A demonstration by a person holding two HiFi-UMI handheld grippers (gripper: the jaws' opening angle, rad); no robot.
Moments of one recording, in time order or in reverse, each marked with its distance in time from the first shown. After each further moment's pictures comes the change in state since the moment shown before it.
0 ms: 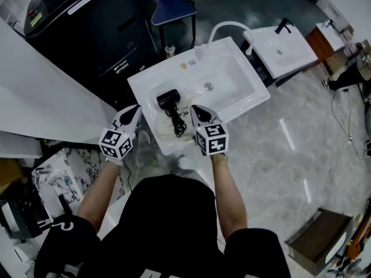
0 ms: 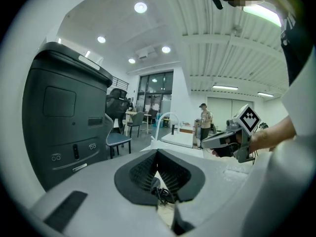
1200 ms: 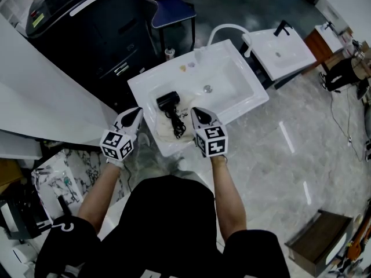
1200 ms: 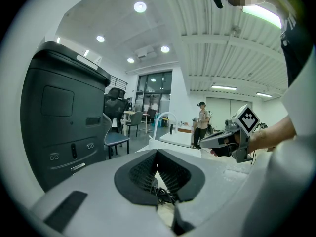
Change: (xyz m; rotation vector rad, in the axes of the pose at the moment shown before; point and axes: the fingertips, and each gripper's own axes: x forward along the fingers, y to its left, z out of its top) left arm -0.002 -0.008 -0.002 0.000 0.003 -0.017; right arm -0.006 -0.001 -0.002 -0.021 0.003 -0.014
